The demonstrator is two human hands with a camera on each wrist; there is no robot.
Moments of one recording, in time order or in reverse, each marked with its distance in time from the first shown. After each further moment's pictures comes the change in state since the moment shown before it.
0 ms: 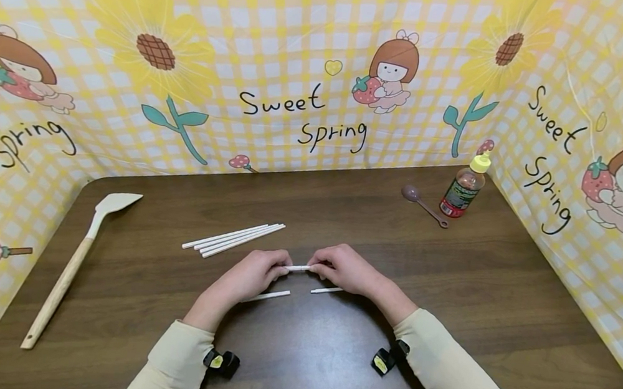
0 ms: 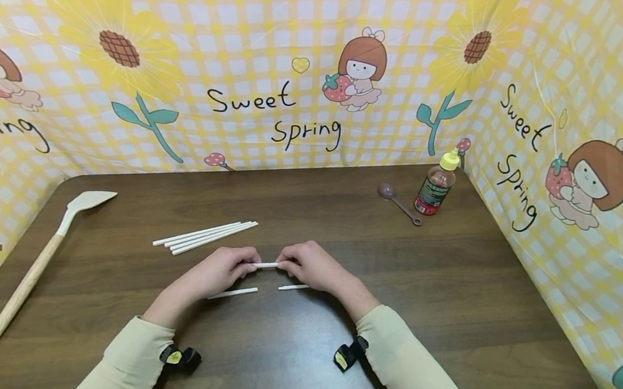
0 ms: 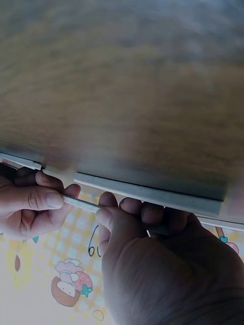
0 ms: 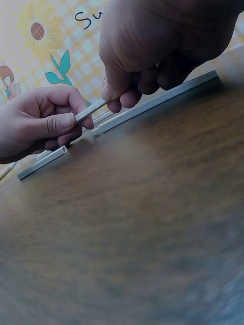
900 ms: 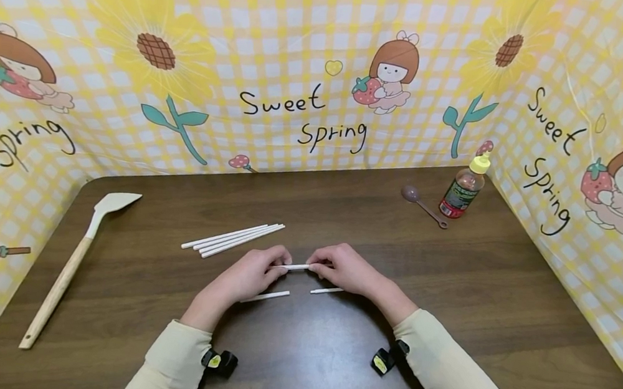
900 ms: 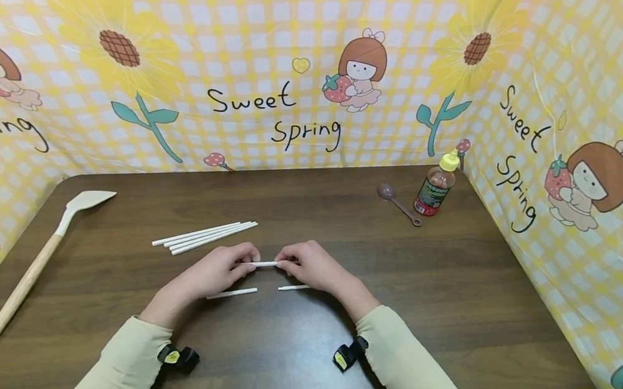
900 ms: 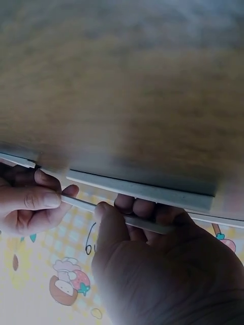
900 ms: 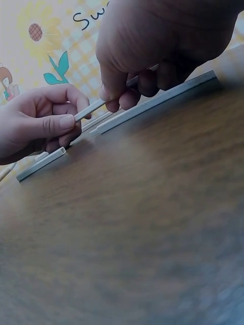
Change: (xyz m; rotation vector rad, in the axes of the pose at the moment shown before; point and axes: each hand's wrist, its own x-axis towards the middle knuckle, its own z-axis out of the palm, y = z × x) left_hand -0.001 -0.001 -0.002 -0.025 -0.003 -0.055; right_hand 0.001 0.000 0.001 0.028 0.003 0.060
